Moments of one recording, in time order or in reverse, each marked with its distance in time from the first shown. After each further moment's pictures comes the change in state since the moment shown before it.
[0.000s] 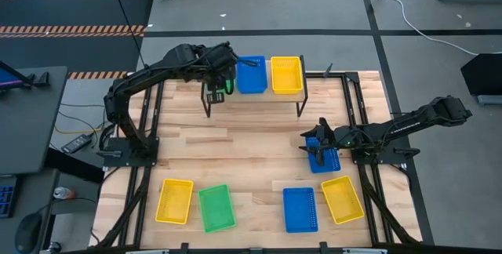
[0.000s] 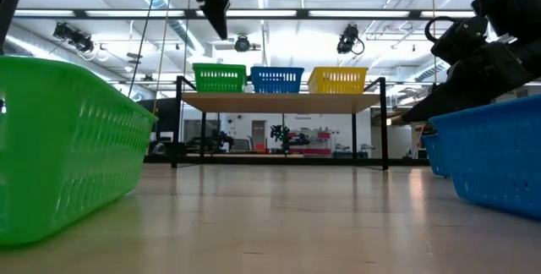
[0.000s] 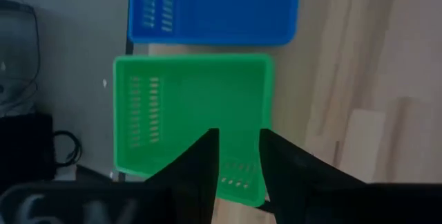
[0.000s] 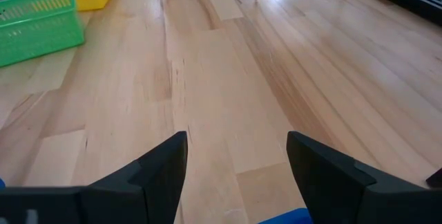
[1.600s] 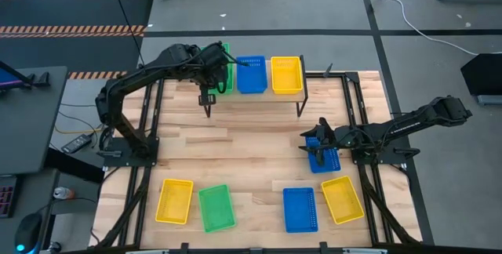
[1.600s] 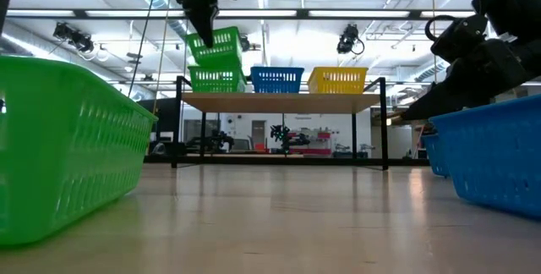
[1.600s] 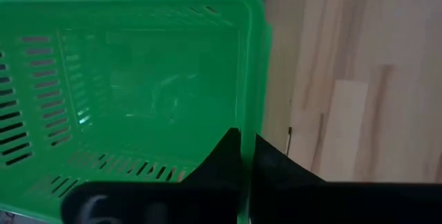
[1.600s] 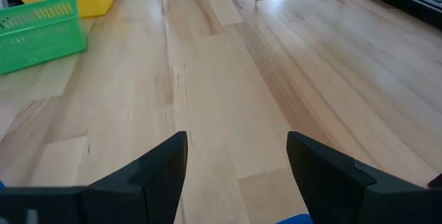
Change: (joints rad) left arm 0.066 -0.078 -0.143 0.010 0.085 0.061; right arm 0.000 -0.001 0.000 0.014 0.001 0.006
